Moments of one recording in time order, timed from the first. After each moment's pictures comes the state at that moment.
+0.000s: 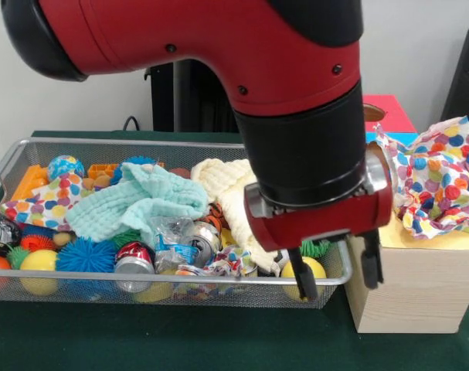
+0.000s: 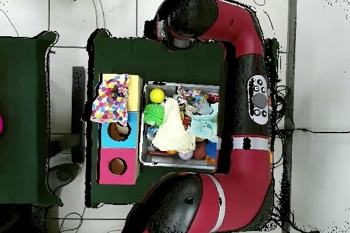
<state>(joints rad) -0.36 -0.24 0.52 0.60 -0.22 1.28 1.59</state>
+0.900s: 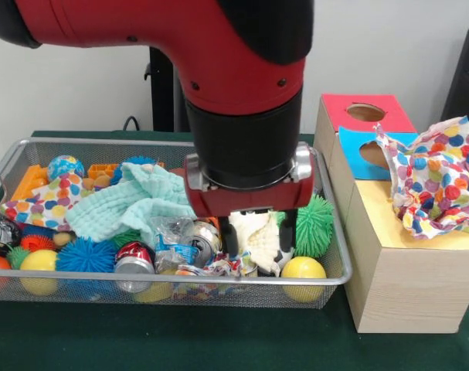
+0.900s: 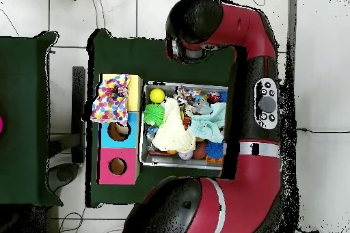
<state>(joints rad) -0.36 -0.27 0.41 0.61 -0.32 1.44 1.59</state>
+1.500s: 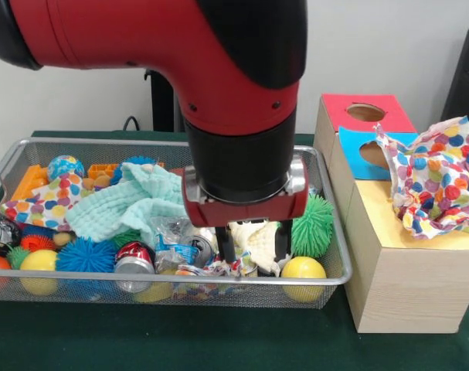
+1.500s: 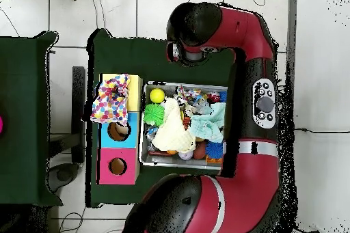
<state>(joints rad) -0.36 -0.24 0.41 0.61 -0.32 1.44 1.59</state>
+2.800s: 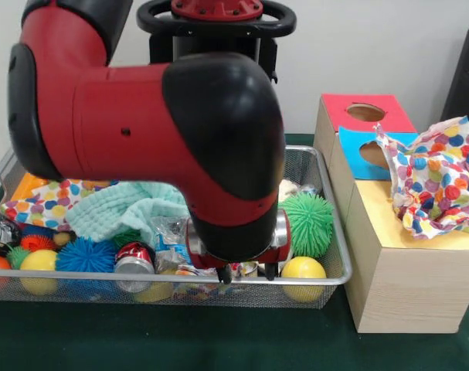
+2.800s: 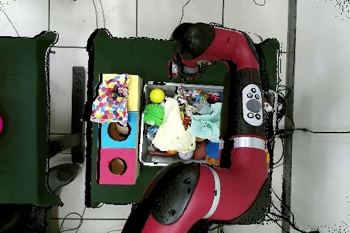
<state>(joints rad) -0.36 -0.11 0.39 0.60 -0.33 1.48 1.59</state>
